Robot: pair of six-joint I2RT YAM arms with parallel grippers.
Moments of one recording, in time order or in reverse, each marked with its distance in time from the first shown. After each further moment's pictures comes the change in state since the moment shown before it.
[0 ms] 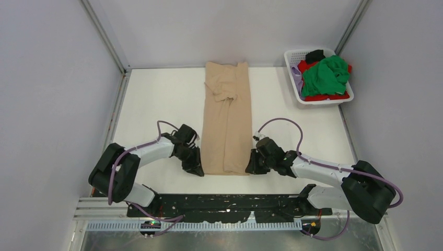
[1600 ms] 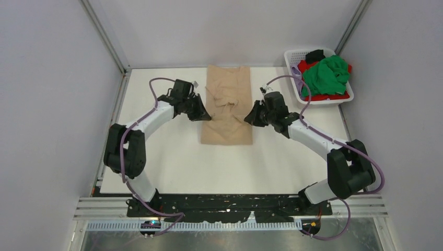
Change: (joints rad) left arm 0.175 0.222 0.559 0.097 -0.027 0.036; right arm -0.328 0.235 0.468 0.035 -0.034 -0.173
